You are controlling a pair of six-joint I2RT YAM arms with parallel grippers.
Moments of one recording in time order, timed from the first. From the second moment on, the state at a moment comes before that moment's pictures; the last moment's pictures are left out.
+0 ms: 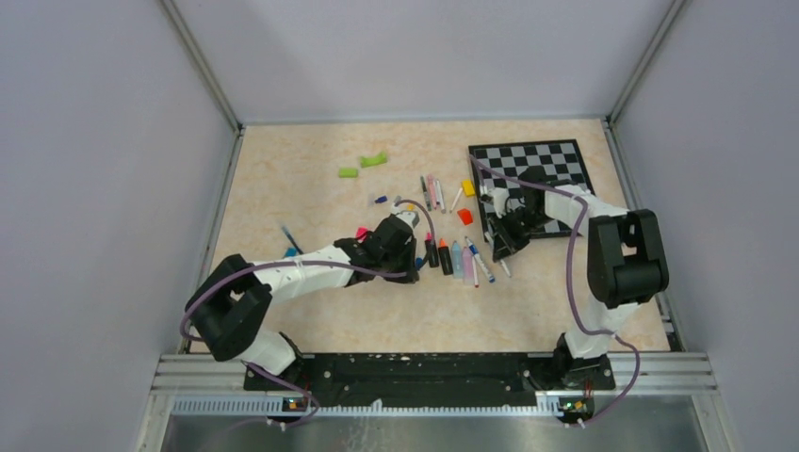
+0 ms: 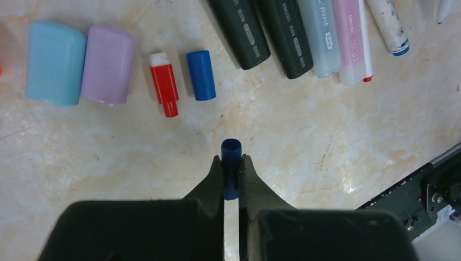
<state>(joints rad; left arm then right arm) -0.84 1.48 0.82 -0.22 0.03 -0.62 0.18 1.73 1.08 -0.77 -0.56 -0.50</state>
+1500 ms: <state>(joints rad) -0.86 1.78 1.15 -0.42 -0.09 -0.65 -0.02 1.41 0.86 -0.65 -0.99 -0.42</state>
